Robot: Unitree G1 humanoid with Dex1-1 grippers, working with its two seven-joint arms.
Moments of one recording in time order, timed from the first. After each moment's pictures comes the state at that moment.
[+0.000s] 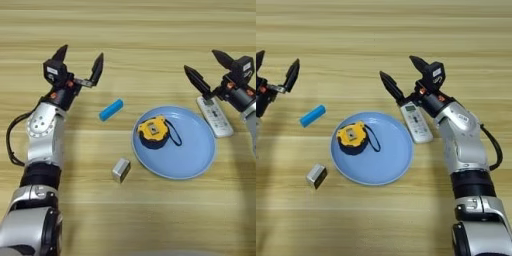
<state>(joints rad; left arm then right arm) -0.47 0.18 0.21 0.61 -0.26 -0.50 -0.44 -0.43 -0.28 -0.09 0.31 0.36 -0.10 0.68</state>
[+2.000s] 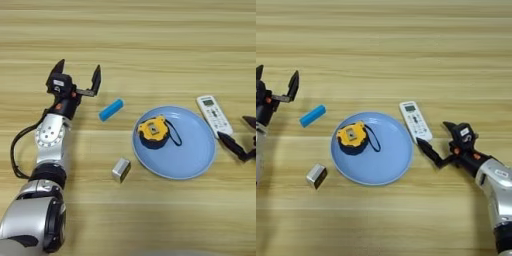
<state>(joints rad) -0.53 0.17 0.21 0.93 -0.17 -0.72 -0.38 -0.10 -0.46 -0.14 0.41 0.24 -0.11 0.78</state>
